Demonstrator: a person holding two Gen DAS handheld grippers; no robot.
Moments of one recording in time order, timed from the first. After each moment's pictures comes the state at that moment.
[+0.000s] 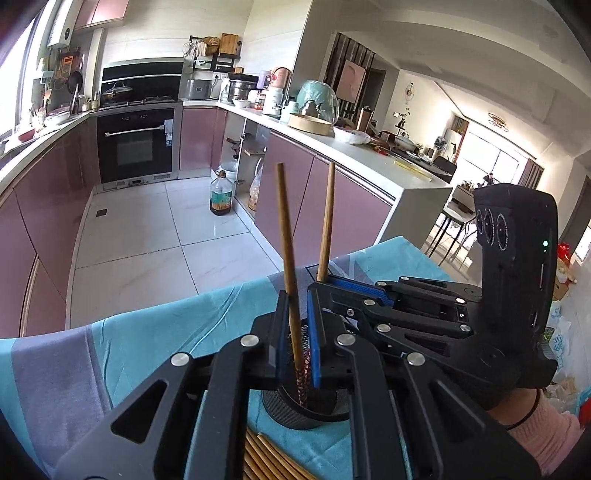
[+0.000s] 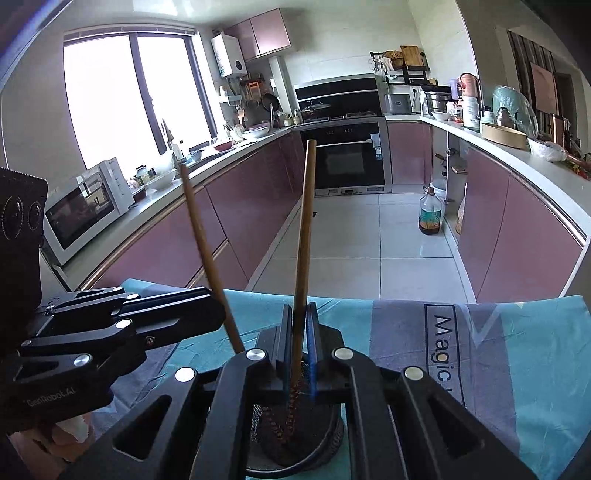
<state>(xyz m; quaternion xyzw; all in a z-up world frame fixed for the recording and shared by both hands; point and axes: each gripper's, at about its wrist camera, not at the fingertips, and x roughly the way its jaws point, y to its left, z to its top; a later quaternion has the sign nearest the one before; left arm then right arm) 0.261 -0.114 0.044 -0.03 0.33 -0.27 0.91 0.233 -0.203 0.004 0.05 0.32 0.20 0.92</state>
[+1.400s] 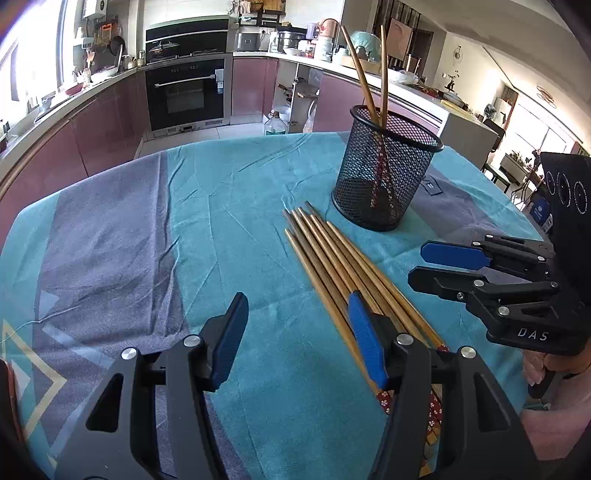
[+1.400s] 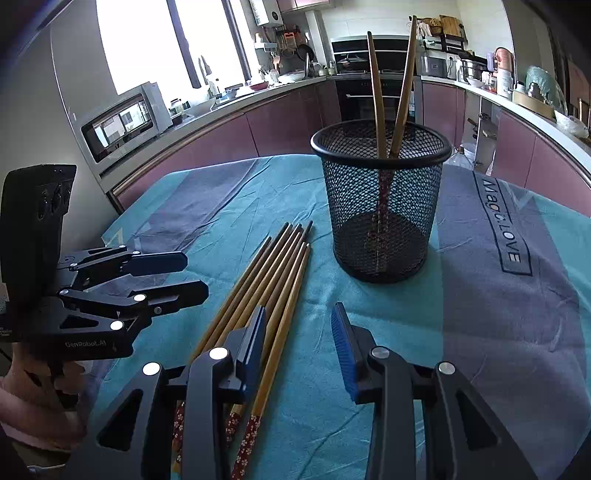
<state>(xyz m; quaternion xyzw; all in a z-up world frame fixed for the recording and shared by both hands) 0.126 -0.027 -0.085 0.01 0.42 -0.17 0.89 0.114 -0.170 -0.070 0.01 0.40 0.26 0.88</state>
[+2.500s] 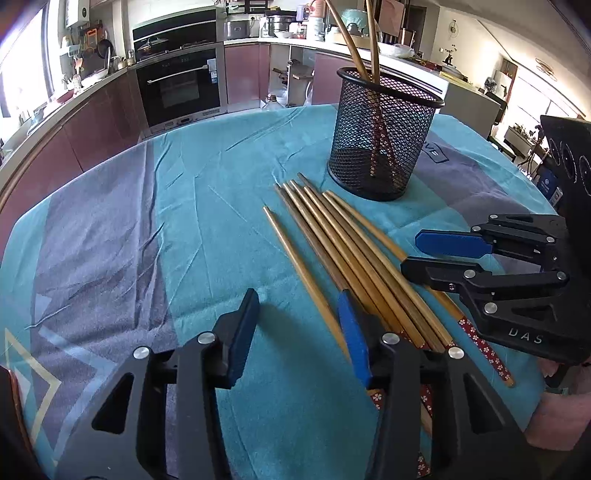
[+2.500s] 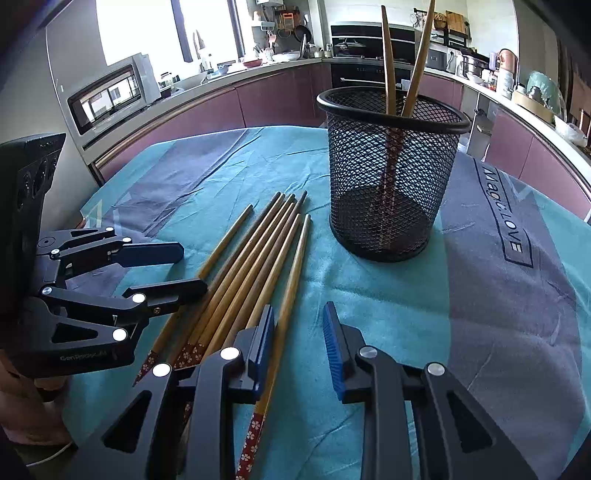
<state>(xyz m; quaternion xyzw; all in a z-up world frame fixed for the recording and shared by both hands) 0.132 -0.053 -0.106 0.05 0.44 -0.16 0.88 0.116 -0.151 -0.091 -0.04 0.43 0.23 0.87</state>
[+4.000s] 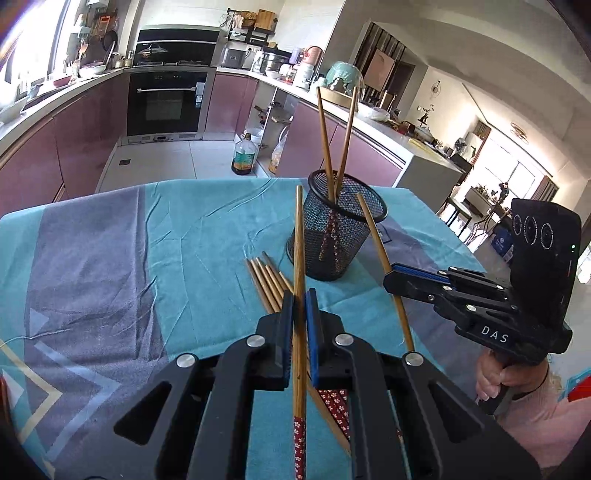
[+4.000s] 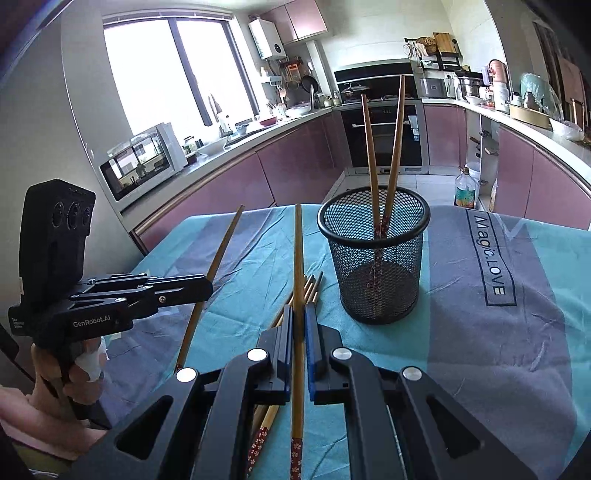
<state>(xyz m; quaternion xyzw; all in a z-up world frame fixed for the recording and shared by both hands) 0.124 -0.033 -0.040 -0.07 0.37 -0.23 0.90 0.103 -0.195 -0.029 0.06 0.34 0.28 0.90</state>
